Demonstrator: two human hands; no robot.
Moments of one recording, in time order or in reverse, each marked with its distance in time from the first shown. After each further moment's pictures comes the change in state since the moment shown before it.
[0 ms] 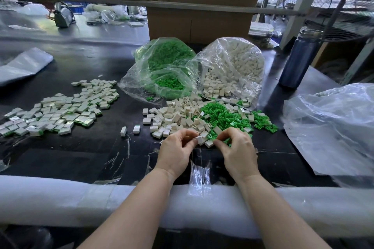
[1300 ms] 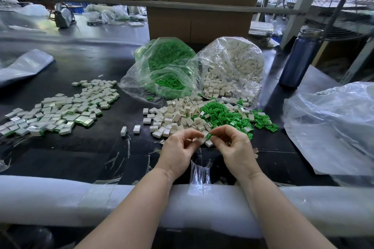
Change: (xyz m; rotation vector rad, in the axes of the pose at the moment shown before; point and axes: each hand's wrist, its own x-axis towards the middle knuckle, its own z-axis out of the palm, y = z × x) left_hand -0.003 0.004 0.000 -0.028 -0.054 0.054; right_hand -0.001 -0.004 -0.004 0.532 -0.107 -0.038
